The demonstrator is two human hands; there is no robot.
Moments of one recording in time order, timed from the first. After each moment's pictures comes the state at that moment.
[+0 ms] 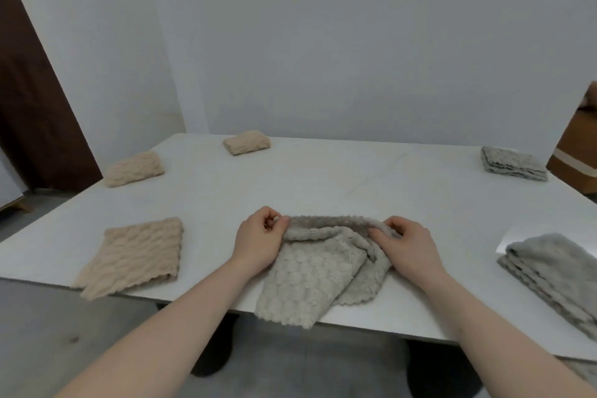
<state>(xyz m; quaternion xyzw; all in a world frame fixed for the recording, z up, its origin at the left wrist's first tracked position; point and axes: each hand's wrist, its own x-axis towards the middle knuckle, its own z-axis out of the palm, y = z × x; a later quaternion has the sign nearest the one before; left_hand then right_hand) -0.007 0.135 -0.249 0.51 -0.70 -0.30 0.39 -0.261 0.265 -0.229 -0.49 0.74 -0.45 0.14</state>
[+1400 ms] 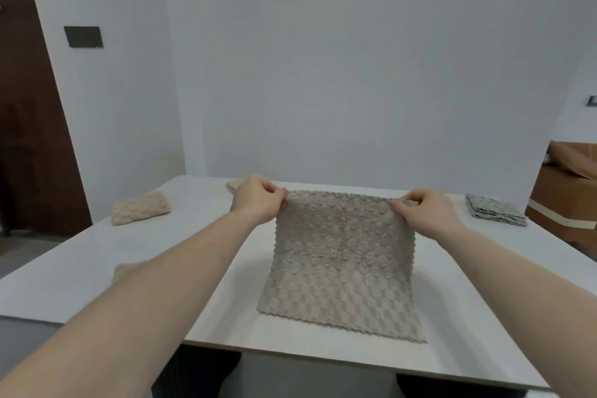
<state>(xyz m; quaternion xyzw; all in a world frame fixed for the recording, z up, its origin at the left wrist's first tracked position) 0.007 0.094 -0.113 0.52 -0.70 -0.30 0.40 -0.282 0.237 -0.113 -0.46 0.77 -0.44 0.06</state>
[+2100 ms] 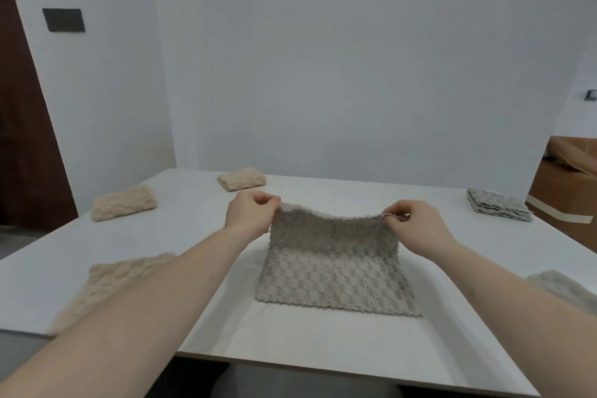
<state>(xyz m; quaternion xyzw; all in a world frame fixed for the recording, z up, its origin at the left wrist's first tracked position) 0.002 0.080 -0.161 0.50 -0.65 -0.37 0.44 -0.286 0.213 -0.162 -0.52 0.75 -0.41 0.04</state>
